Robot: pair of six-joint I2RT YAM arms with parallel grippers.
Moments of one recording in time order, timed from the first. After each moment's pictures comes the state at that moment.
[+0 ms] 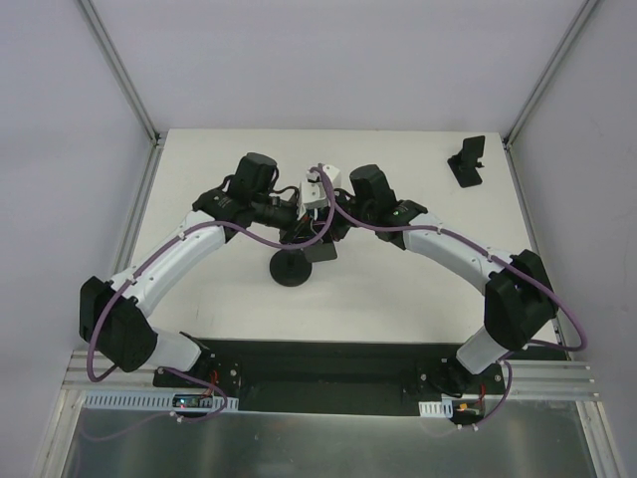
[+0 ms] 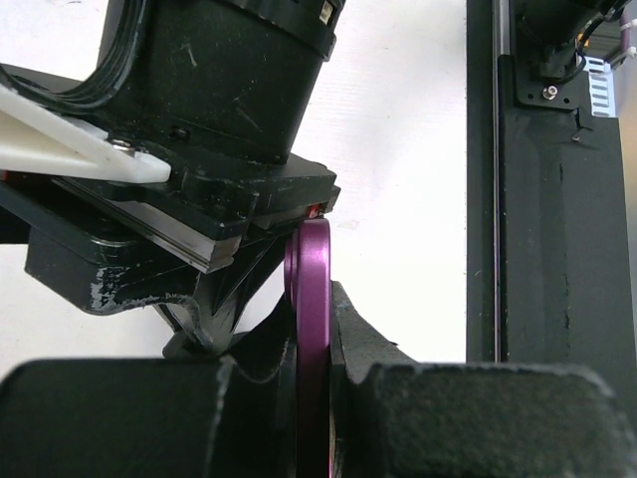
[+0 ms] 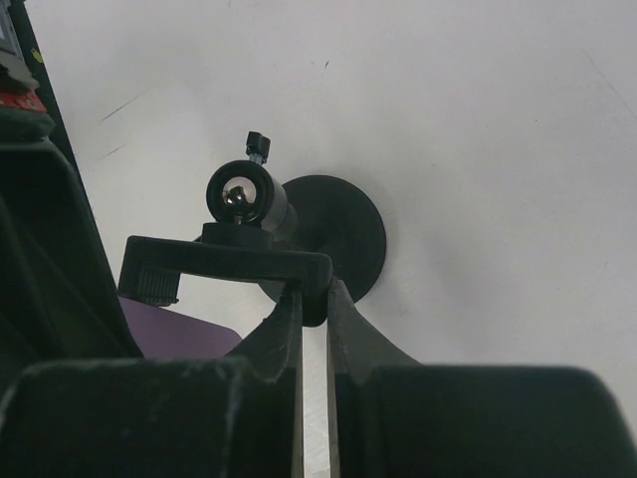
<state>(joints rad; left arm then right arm) -0.54 1.39 1.24 -0.57 0.85 0.45 0.71 1.60 1.22 -0.19 -0.49 -0.04</state>
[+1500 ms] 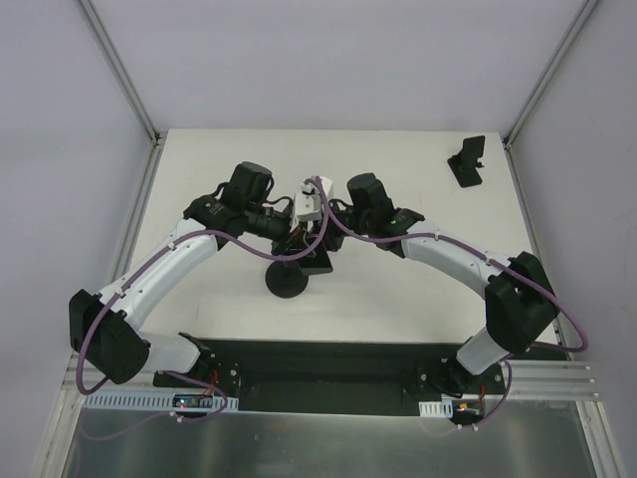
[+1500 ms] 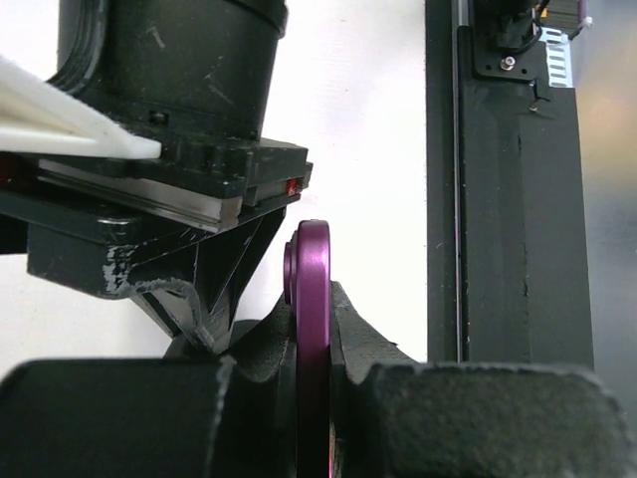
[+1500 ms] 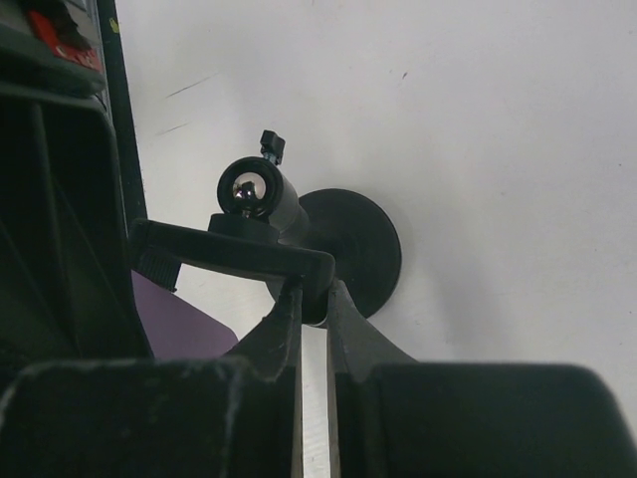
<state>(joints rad) -0.55 1.32 1.21 -0.71 0.88 0.53 0.74 1.58 1.15 -0.11 -0.62 -0.09</state>
